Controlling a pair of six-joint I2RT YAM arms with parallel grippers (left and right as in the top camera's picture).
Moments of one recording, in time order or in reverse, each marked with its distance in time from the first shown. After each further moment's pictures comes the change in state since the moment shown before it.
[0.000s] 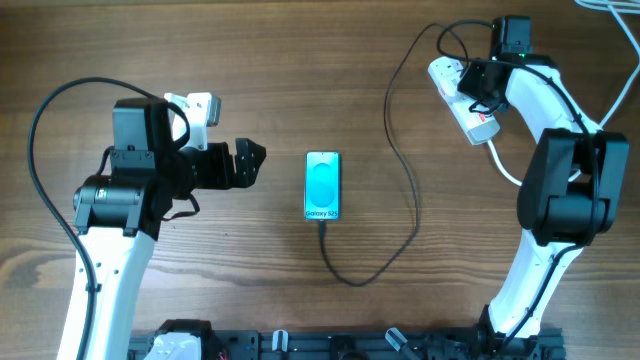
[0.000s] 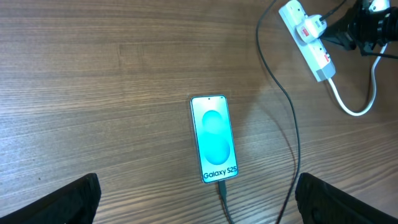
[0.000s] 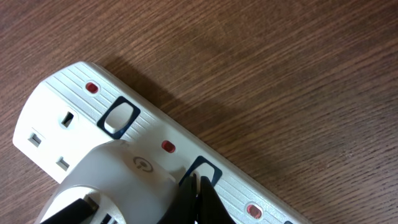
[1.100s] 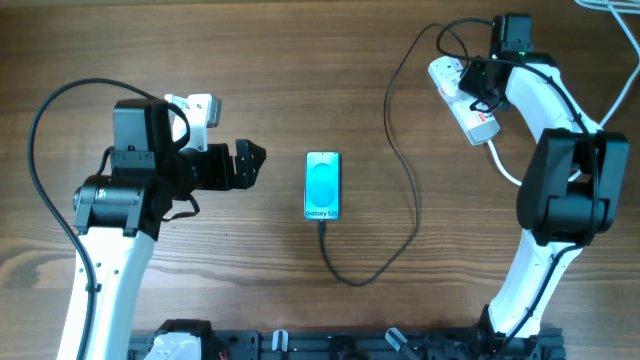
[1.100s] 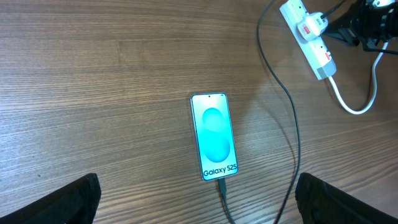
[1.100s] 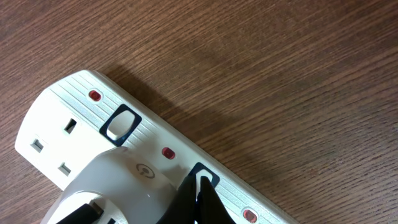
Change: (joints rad) left arm 0.000 0.000 0.000 -0.008 0.000 0.000; right arm 0.002 0.000 0.015 -0.004 0.025 -0.019
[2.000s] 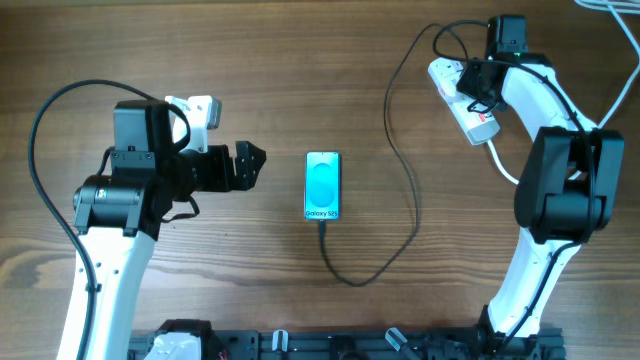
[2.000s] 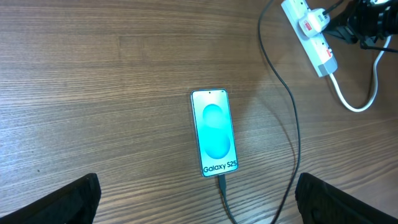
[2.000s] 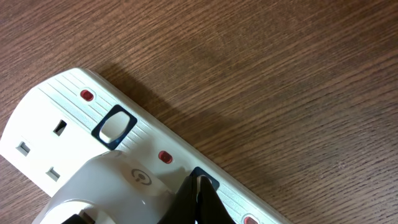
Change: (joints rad) left arm 0.000 0.000 0.000 -0.015 0.000 0.000; right arm 0.012 0.017 0.000 0.003 0.024 -0.007
